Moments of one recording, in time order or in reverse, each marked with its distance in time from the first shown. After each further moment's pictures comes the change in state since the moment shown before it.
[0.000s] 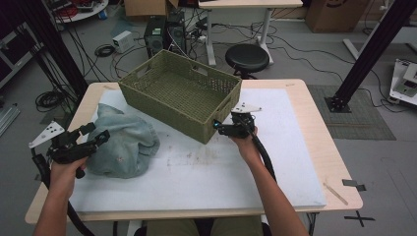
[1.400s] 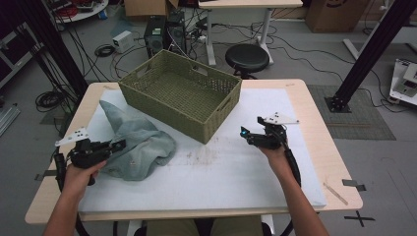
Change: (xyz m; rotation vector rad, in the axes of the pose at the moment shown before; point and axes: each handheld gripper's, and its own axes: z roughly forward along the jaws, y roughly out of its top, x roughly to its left) left arm -0.018 -0.027 0.035 0.194 -0.259 -0.018; right arm -0.041 -0.031 -0.080 -0.051 -0.016 0.015
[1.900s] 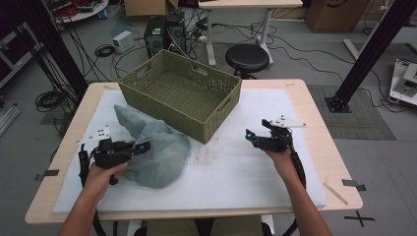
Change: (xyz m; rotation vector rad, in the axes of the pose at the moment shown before) left arm -0.046 0.012 0.048 -0.022 -0.237 0.021; right arm -0.009 -0.010 -0.011 -0.001 0.014 0.012
